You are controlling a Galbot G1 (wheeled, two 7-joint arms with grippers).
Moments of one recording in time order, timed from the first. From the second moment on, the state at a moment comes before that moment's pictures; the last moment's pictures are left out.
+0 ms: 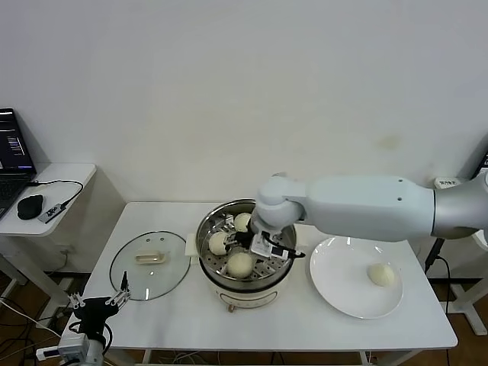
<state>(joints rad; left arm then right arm) 1.66 -1.32 -0.73 -2.10 -0.16 0.12 -0.15 0.59 1.08 -1.39 1.62 -0.12 0.16 -0.90</state>
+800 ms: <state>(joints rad) 1.68 -1.27 -0.73 -2.11 -0.16 0.12 -0.15 0.59 0.66 -1.25 1.68 0.04 -0.14 -1.00</state>
